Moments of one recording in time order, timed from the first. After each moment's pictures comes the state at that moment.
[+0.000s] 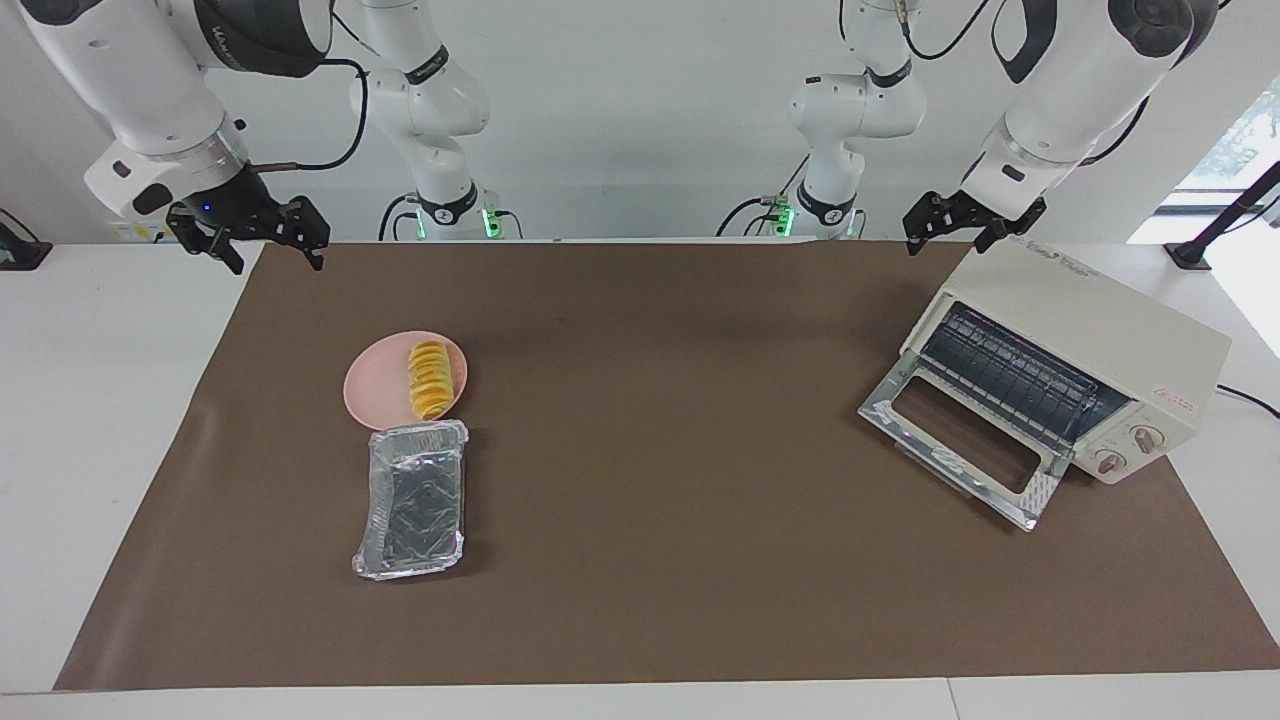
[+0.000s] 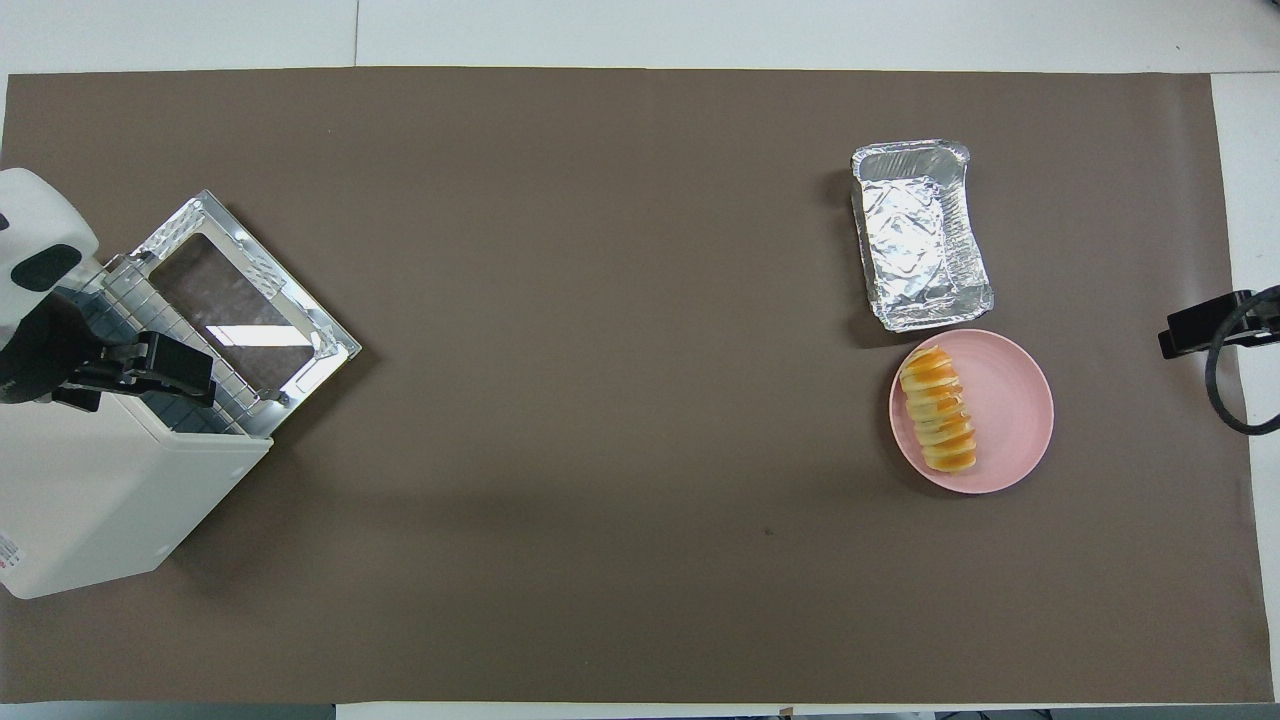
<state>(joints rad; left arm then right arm) -0.16 -0.08 0.03 -1.69 -0.02 1.42 -0.09 -0.14 -0.03 0.05 -1.63 -0.04 1.50 -0.15</state>
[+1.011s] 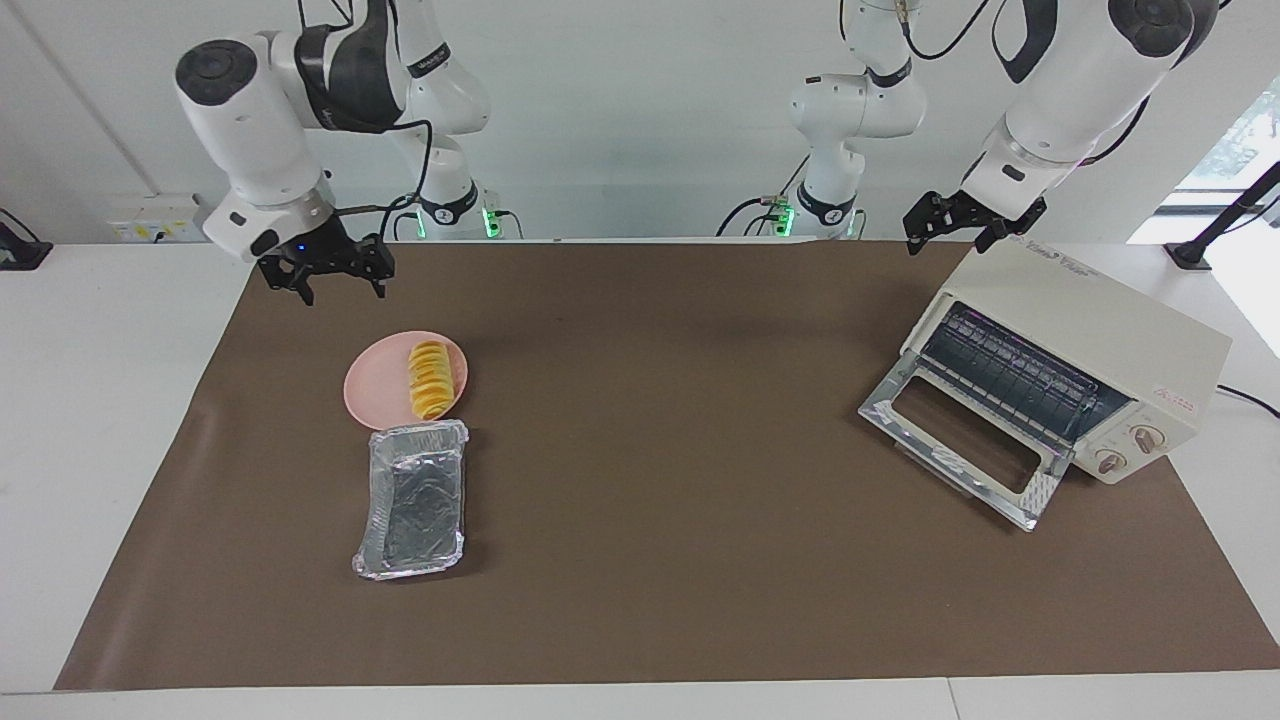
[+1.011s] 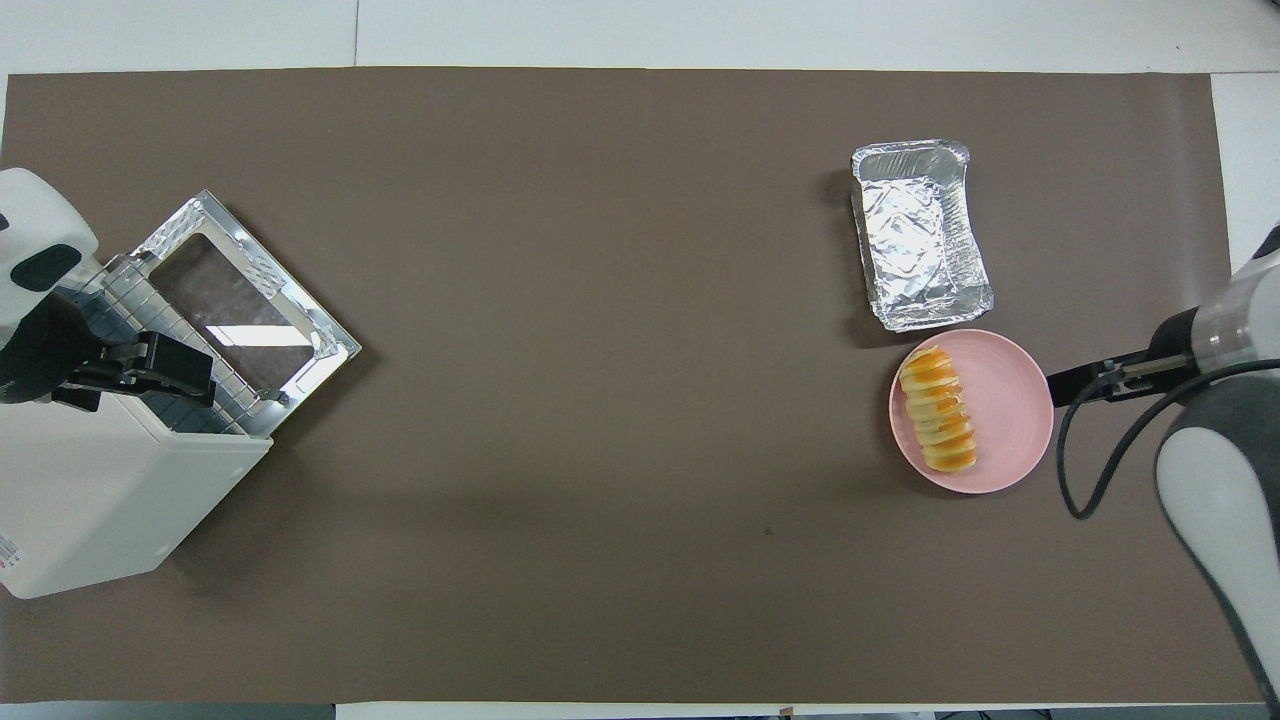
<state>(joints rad) -0.16 -0.08 0.03 -1.69 -0.02 1.42 -0.09 -0.04 -0.19 0.06 -2.11 -0.03 1.85 -0.13</state>
